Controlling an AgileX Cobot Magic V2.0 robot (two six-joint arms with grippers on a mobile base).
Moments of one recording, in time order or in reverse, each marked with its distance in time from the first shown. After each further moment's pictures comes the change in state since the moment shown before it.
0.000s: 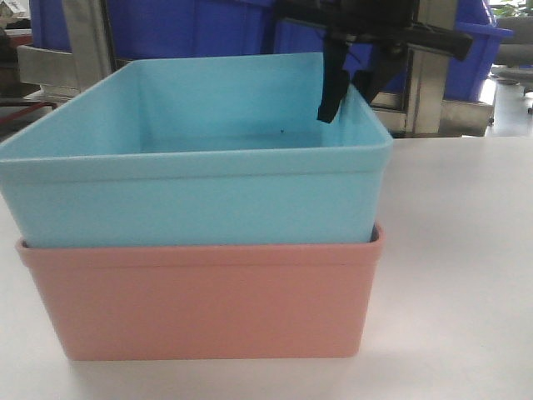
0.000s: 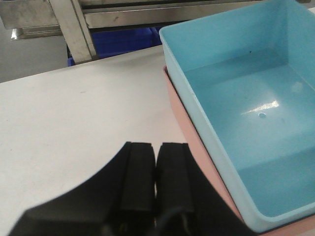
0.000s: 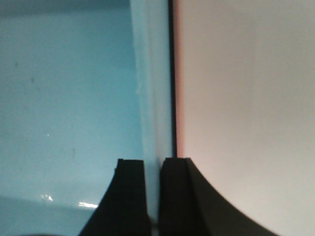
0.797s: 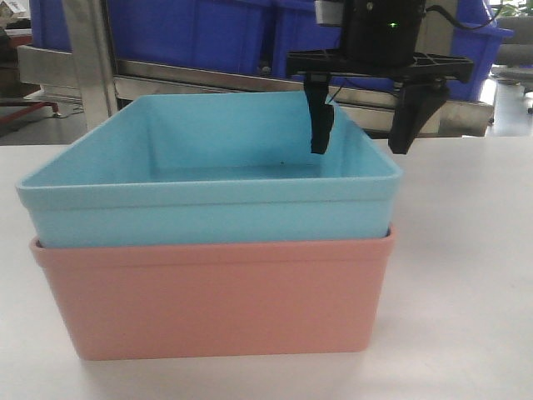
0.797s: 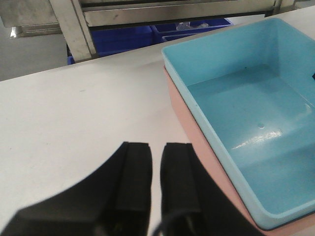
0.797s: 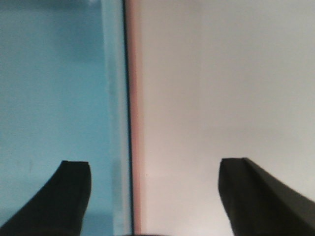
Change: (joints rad) left arm 0.000 0.005 0.000 -0.002 0.001 0.000; right arm 0.008 0.066 -0.005 -0.141 0.001 -0.038
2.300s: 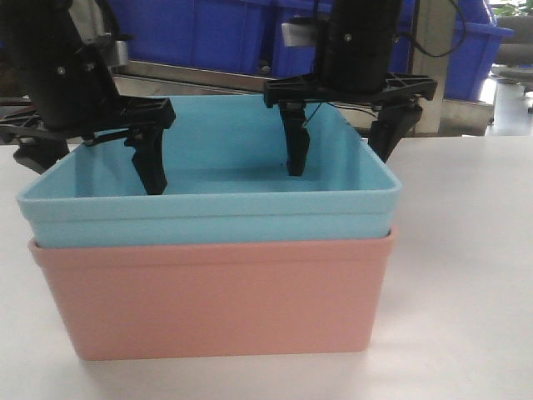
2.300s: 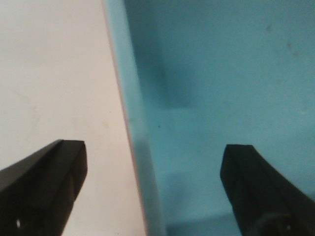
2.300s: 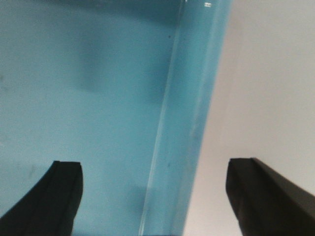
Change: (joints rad) left arm 0.000 1.194 -0.666 -0.311 0.288 -0.033; right arm 0.034 0.066 -0.003 -0.019 -0.079 -0.136
